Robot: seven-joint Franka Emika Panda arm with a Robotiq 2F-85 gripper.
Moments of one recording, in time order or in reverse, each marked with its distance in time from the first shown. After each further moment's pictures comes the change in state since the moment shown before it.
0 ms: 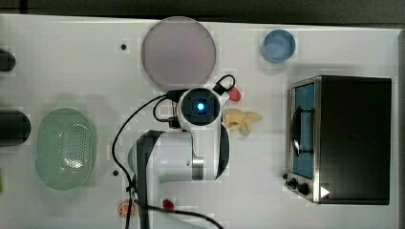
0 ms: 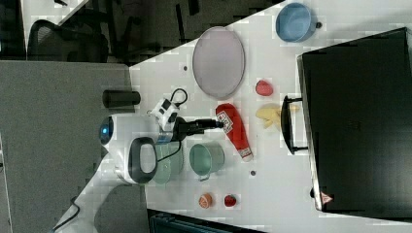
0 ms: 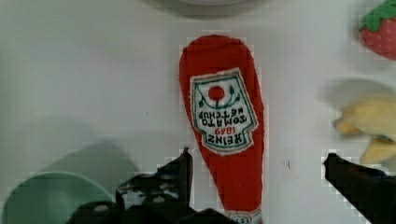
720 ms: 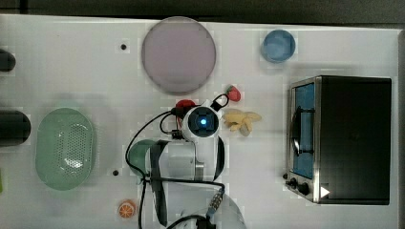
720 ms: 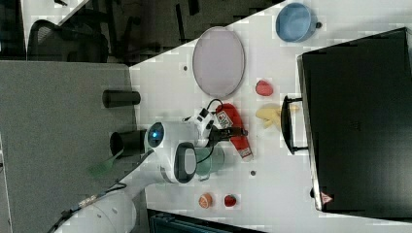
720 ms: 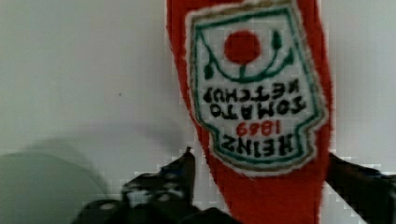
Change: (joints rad) arm 0.002 0.253 -0.009 -0.078 0.008 0.279 -0.038
